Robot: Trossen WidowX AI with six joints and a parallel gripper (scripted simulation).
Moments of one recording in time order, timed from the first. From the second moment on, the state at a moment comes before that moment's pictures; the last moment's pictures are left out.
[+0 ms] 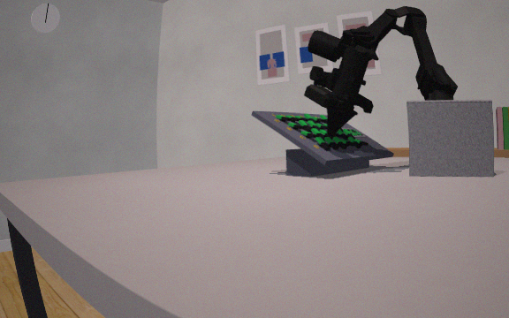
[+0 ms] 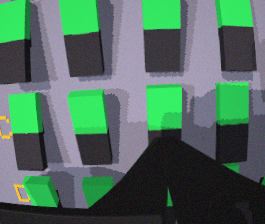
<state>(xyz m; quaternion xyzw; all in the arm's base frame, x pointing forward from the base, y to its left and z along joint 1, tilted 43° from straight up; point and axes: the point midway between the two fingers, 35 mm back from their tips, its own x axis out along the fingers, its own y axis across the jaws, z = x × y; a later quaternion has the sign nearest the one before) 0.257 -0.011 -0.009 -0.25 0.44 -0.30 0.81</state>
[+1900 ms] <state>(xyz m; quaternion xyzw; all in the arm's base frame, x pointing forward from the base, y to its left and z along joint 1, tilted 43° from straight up) 0.244 -0.016 0.024 -0.25 0.44 -0.30 0.81</state>
